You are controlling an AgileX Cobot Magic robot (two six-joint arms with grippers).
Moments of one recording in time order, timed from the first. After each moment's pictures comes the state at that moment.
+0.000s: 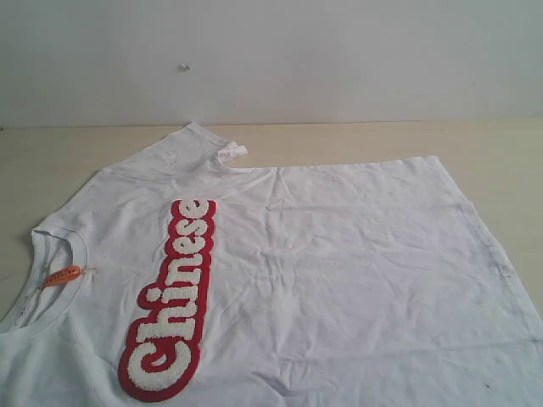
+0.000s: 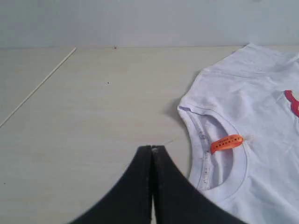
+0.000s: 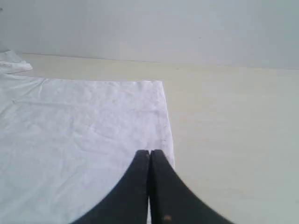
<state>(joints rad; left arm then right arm) 0.06 0.00 0.00 0.17 0.37 -0.11 -0.08 0.01 0.00 -0.02 0.35 0.00</state>
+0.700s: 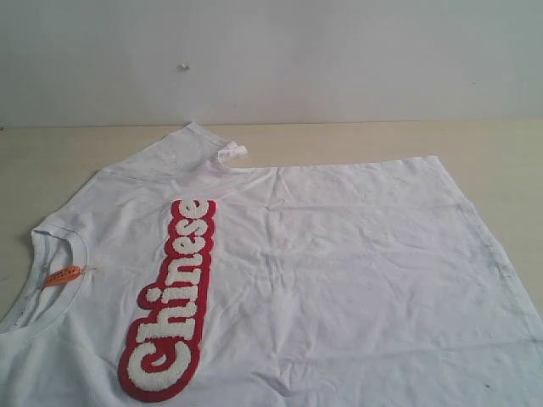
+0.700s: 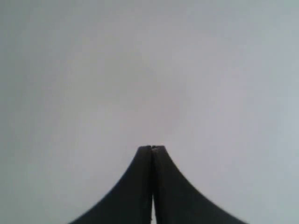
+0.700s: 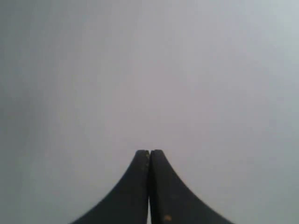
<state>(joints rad) 0.06 0.00 0.00 0.05 -0.48 -0.59 -0.08 0.01 0.00 -0.05 -0.48 0.22</state>
